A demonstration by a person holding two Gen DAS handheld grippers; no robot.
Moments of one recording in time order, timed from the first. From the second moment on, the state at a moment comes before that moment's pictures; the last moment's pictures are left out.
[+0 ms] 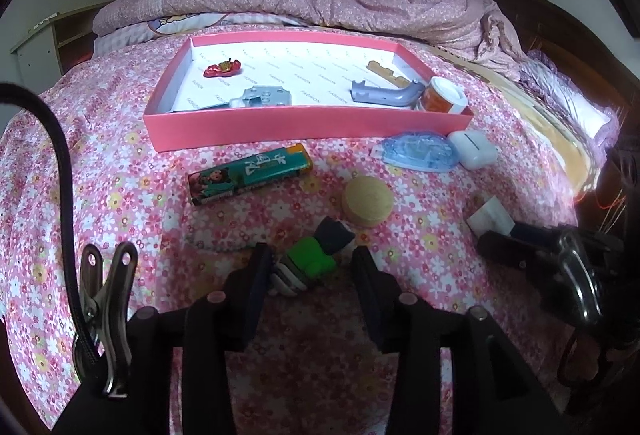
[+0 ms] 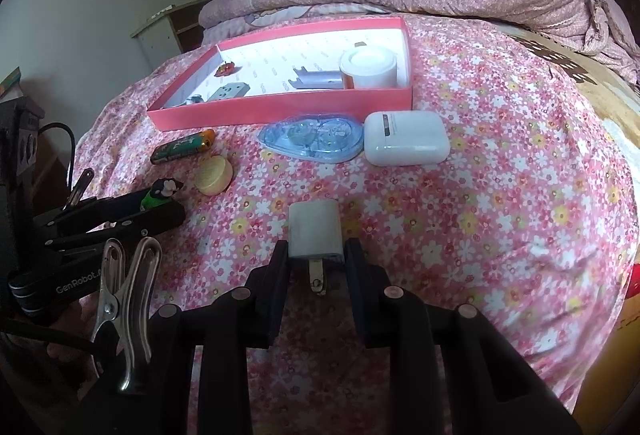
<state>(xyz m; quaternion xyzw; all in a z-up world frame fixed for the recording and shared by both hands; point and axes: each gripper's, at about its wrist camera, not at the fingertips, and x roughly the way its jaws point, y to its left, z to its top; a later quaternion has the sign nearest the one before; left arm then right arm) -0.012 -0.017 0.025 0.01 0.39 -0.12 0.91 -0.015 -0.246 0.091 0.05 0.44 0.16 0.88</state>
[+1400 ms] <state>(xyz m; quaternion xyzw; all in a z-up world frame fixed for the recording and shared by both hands) 0.063 -0.012 0.141 -0.02 0.30 -0.12 0.95 0.064 -0.234 0.170 0.05 0.37 0.19 0.91</state>
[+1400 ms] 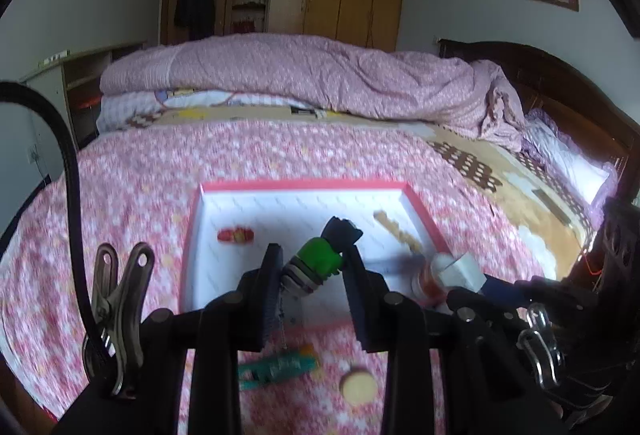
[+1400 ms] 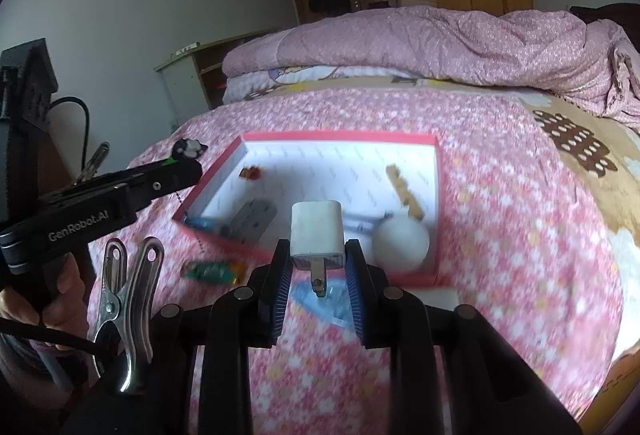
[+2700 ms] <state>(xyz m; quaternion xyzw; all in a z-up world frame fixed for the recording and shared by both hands) 0.130 -0.023 0.078 0.01 0.38 -0.09 0.92 0.157 -0.233 0.139 0.04 0.42 0.16 0.89</state>
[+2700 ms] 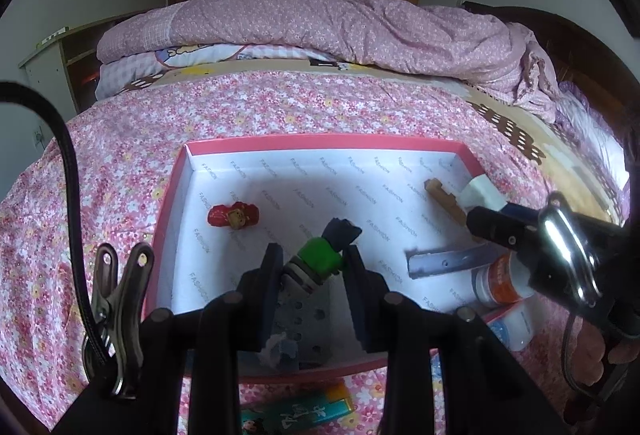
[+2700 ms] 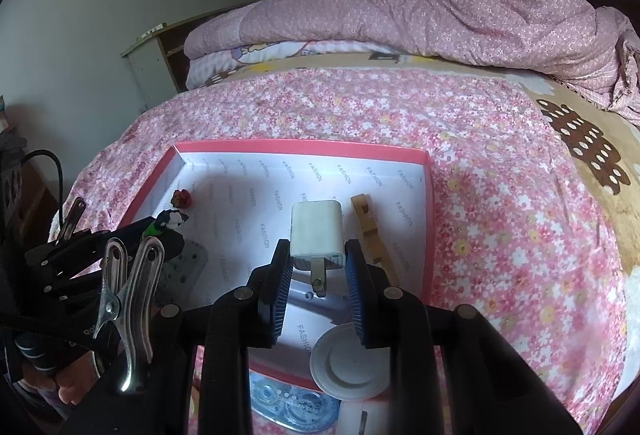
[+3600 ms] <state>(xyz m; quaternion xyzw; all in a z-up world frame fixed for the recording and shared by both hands) 0.128 -0.019 0.101 0.03 0.37 -0.09 0.92 0.166 -0.218 0.154 0.03 0.41 0.15 0.90</state>
